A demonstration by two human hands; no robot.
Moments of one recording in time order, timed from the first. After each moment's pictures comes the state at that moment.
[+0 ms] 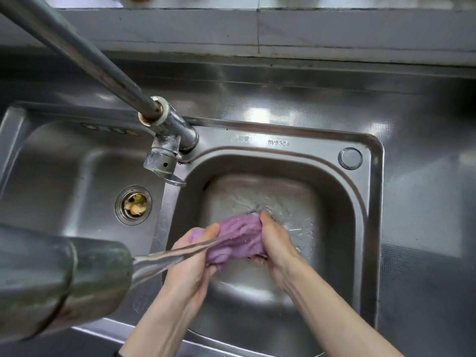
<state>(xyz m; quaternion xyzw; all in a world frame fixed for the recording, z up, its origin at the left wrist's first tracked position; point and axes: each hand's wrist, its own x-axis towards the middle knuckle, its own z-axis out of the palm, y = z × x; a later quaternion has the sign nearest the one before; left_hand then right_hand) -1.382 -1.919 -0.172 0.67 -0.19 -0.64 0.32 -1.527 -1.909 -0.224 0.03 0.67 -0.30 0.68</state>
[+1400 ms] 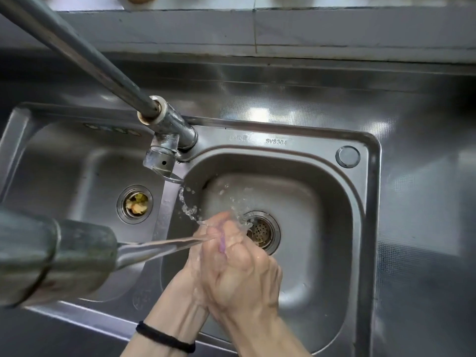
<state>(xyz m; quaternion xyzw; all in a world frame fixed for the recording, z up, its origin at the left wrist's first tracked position) -1.413 -1.921 -0.157 0.64 -0.14 -0.72 0.25 -1.480 -1.886 -0.118 -0.49 0.79 -0.30 0.23</state>
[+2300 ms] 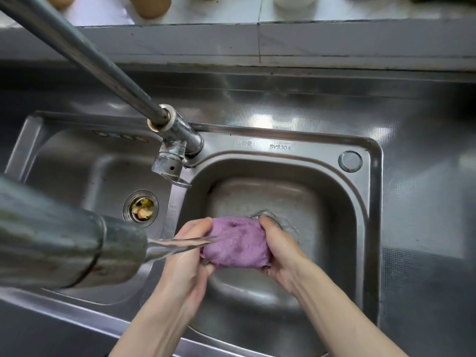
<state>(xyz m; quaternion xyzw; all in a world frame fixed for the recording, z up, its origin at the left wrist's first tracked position) -1.392 -1.935 -0.133 0.70 -0.16 -0.64 0.29 -1.528 -1.912 -0.205 0.10 0.64 -0.29 0.70</state>
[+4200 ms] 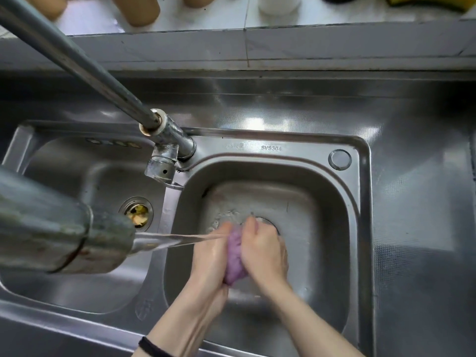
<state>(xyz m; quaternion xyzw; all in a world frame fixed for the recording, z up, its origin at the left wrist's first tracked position) -1.440 -1.919 -0.106 0.72 -0.23 -0.63 0.19 -1.500 -1.904 -0.187 -0.21 0.82 -0.19 0.49</state>
